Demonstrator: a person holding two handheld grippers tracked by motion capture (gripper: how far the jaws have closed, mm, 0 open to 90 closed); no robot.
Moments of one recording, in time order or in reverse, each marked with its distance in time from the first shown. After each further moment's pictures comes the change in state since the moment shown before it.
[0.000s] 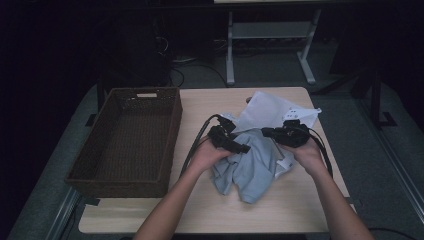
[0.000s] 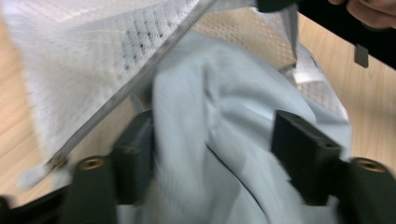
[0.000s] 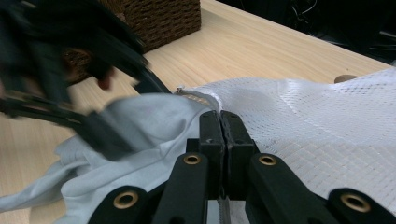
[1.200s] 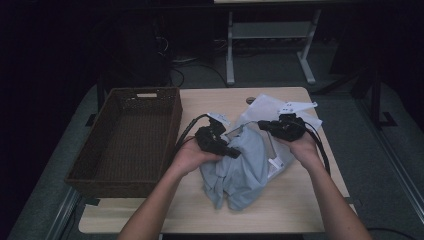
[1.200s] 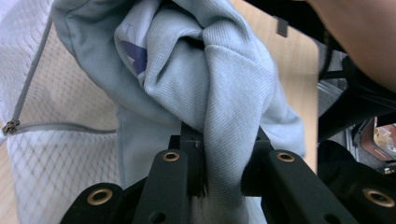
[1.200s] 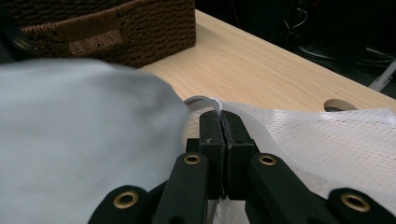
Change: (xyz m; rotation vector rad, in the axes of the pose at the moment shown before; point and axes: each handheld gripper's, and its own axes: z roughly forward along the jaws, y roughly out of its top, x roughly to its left) left arm -0.015 0.004 -0.037 0.077 -0.192 0.051; right arm 0.002 0.021 0.005 -0.030 -0.029 -0.039
